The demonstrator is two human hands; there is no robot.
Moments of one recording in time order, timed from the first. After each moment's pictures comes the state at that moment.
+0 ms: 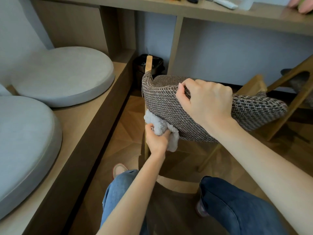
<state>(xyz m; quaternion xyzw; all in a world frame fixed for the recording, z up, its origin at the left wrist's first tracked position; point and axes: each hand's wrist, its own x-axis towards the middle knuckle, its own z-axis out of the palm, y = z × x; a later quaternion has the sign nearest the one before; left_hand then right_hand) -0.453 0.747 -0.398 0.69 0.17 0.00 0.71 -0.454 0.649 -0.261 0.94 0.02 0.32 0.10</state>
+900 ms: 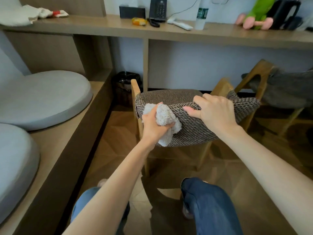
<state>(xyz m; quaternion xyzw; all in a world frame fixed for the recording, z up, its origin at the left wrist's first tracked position) -0.459 0.683 -0.316 0.79 -0.13 -0.03 0.60 -0.514 0.510 -0.253 0.93 0.03 0.35 0.11</state>
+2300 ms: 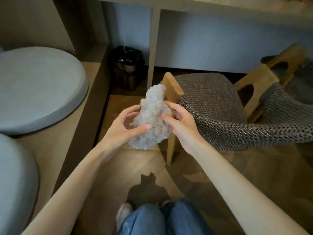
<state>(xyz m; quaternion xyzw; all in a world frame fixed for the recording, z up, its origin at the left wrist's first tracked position) -0.324 0.820 -0.305 0.72 -0.12 -0.23 0.65 -0.369 0.635 -0.293 0.67 -0.18 0.03 -0.72</state>
